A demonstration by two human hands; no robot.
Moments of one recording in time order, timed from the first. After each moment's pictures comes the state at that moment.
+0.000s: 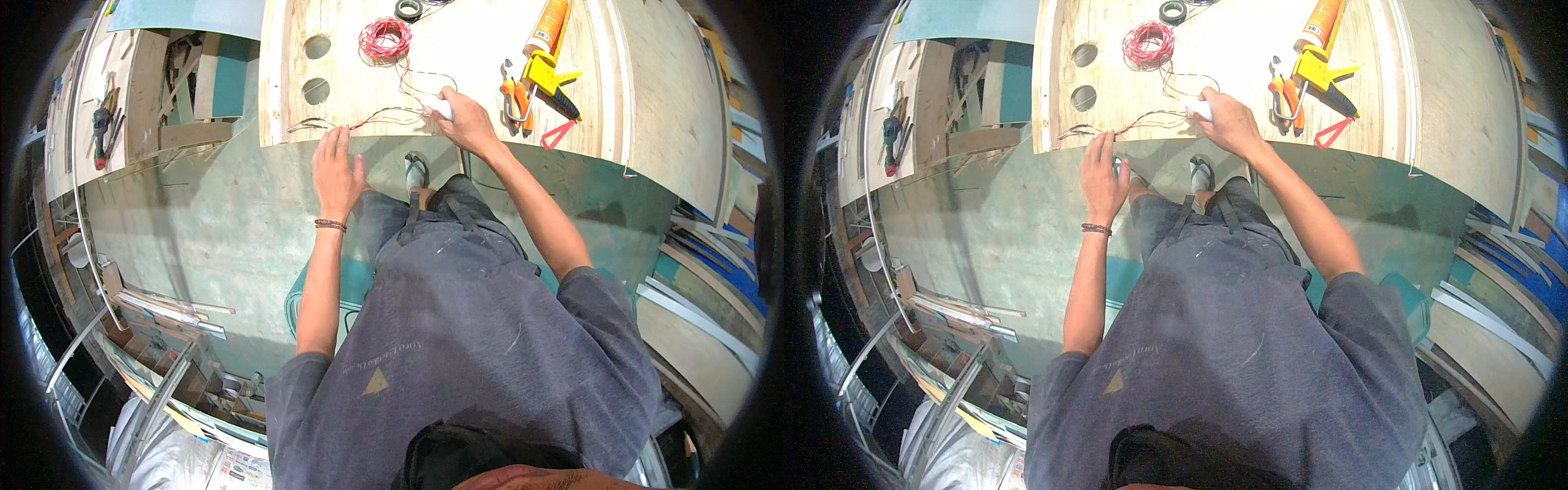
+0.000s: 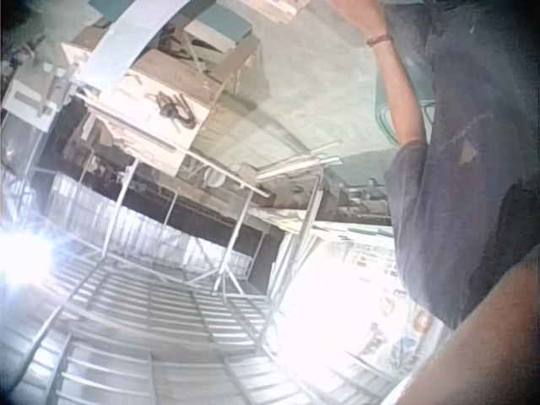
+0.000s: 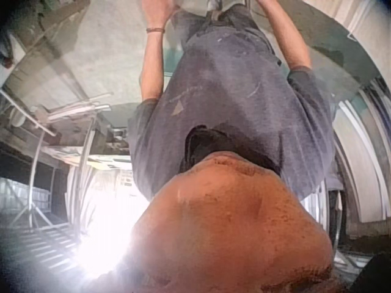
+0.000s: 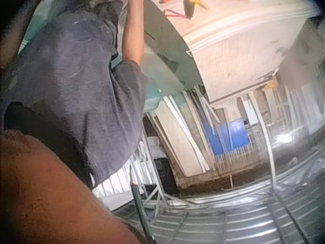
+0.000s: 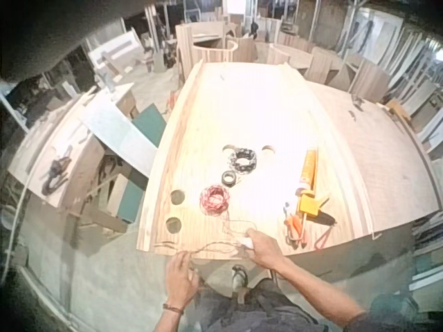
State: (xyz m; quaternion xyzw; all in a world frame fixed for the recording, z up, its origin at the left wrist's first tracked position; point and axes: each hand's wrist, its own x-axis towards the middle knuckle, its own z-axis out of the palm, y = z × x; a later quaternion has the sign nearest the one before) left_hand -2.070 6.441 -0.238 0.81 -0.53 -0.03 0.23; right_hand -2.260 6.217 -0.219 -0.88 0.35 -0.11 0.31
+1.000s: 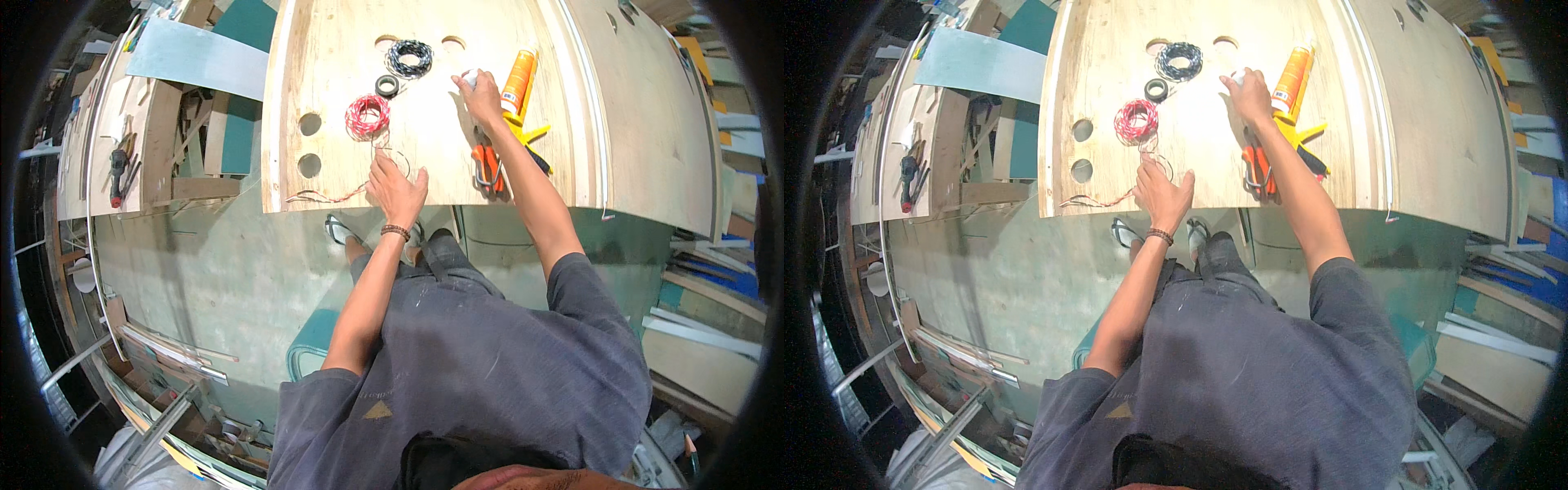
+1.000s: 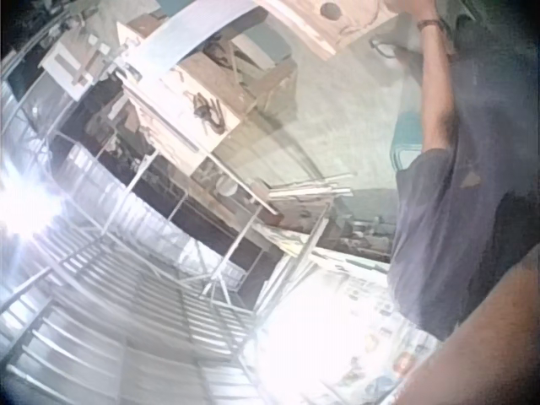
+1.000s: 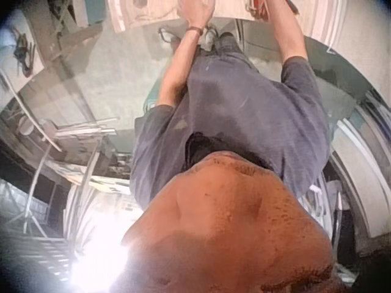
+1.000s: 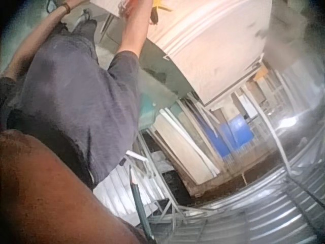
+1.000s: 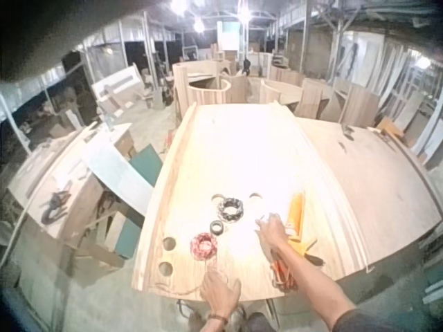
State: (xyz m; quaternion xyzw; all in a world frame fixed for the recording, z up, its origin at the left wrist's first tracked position) left_hand -2.169 6.275 -0.219 0.88 -0.35 -0.10 0.29; right_hand -2.252 6.009 -0.223 -0.79 0.52 -0.23 0.25
